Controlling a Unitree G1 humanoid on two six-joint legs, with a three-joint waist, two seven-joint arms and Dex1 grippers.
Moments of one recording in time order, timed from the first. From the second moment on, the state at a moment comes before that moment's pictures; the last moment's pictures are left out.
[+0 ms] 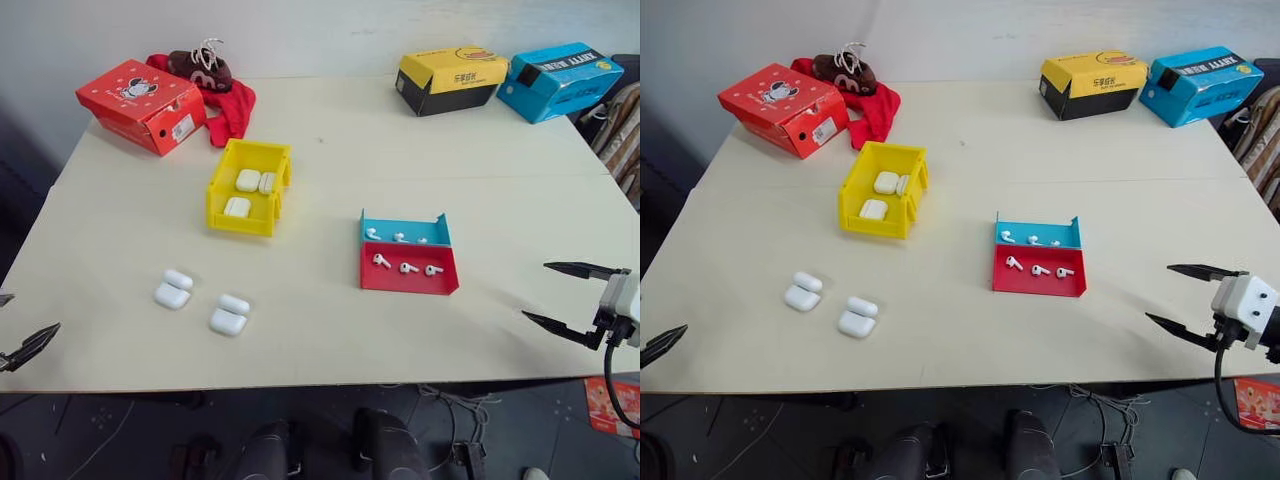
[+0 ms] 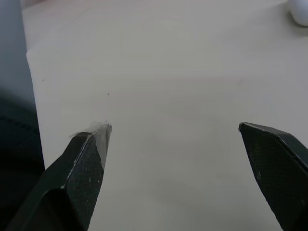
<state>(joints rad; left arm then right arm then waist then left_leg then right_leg) 0.14 0.98 0.70 0.59 -0.33 -0.24 -1.00 -0.13 -0.96 -0.35 0.54 0.37 -0.52 1.34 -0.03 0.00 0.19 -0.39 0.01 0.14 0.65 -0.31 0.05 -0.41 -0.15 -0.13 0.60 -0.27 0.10</state>
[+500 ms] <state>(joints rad) 0.31 1.04 0.83 0.47 -0.45 0.21 -0.95 -0.25 -0.75 -0.28 0.17 0.57 -0.17 1.28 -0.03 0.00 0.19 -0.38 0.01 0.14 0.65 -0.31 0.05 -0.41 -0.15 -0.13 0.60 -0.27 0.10</state>
